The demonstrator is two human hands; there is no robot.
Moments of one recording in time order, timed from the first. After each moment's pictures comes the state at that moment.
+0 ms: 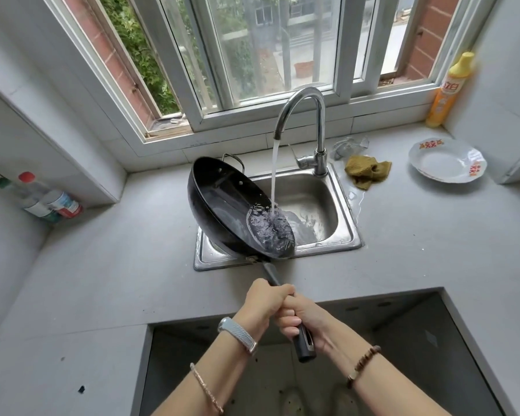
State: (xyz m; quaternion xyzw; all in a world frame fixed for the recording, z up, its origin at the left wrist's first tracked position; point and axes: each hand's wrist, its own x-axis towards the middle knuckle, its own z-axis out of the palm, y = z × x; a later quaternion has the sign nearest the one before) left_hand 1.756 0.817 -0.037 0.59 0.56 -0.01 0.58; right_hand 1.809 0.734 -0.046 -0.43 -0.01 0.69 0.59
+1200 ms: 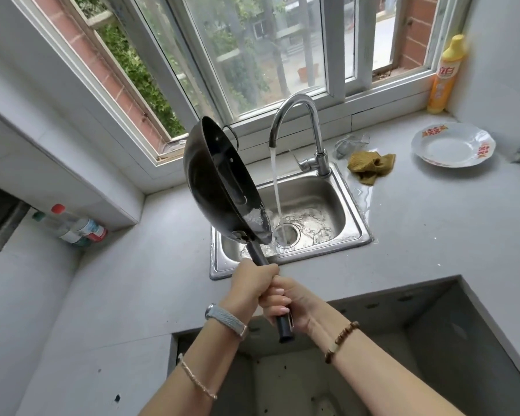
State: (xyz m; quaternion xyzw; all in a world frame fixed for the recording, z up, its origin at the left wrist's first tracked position) left_hand 1.753 0.844 0.010 0.67 0.57 0.05 0.47; right_hand 1.802 0.767 -0.027 -0.20 0.03 0.76 0.62
